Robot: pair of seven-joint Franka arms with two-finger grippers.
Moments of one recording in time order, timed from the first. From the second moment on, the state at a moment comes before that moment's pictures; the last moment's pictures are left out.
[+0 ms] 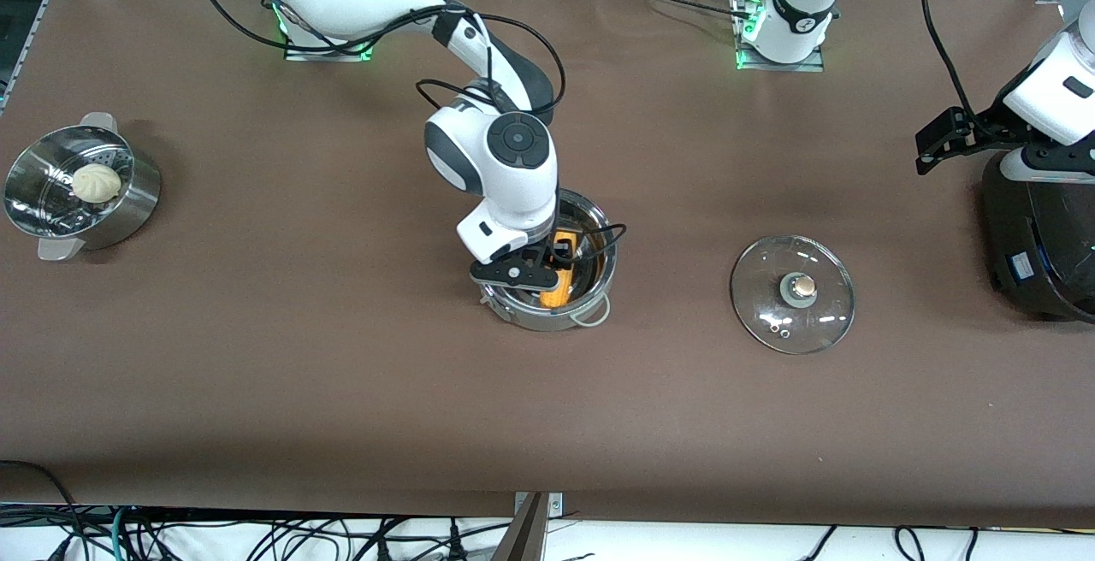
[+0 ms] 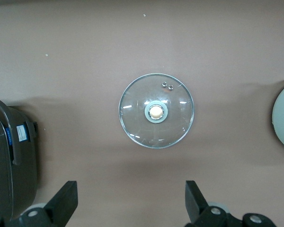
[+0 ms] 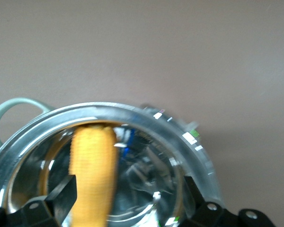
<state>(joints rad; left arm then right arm) -0.06 -0.01 0.00 -1.62 0.05 1.63 -0.01 0.53 0.81 0.26 -1.12 -0.35 1.98 0.91</state>
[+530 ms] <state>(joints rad) -0.06 -0.01 0.00 -1.62 0.05 1.63 -0.01 0.35 0.67 0.26 -1.11 -0.35 1.76 0.66</state>
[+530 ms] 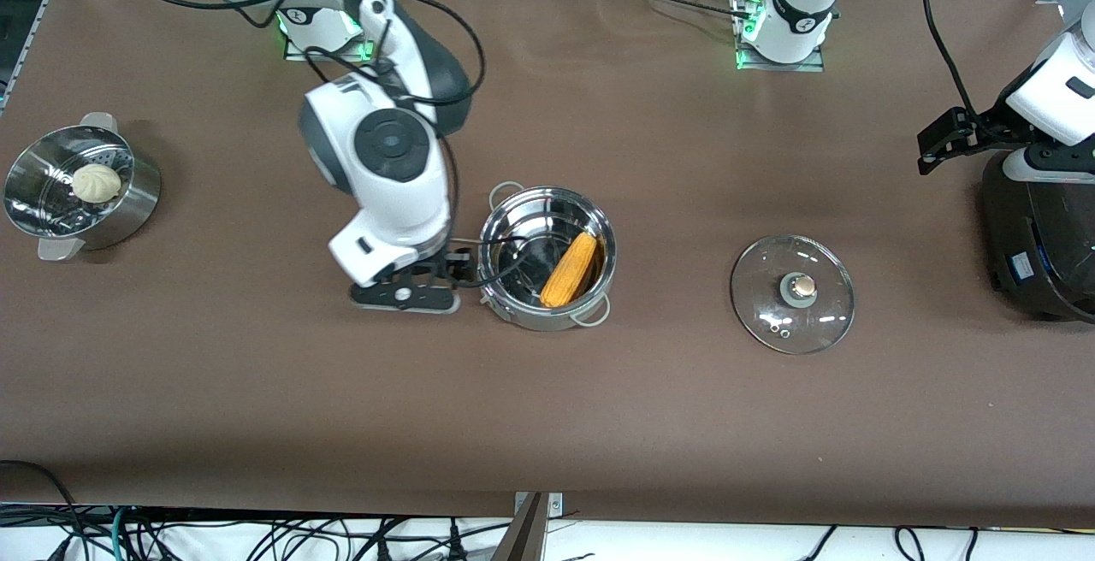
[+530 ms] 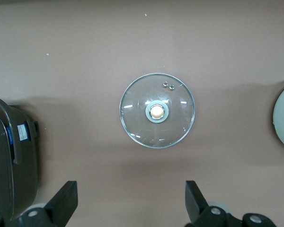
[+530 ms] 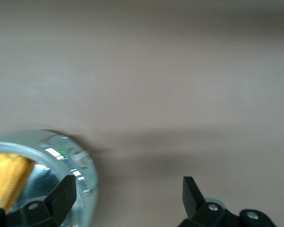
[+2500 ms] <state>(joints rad) -0.05 -0.01 0.00 -1.62 0.05 1.61 -0.01 -0.08 0.26 0.10 -1.38 -0.04 1.60 0.10</state>
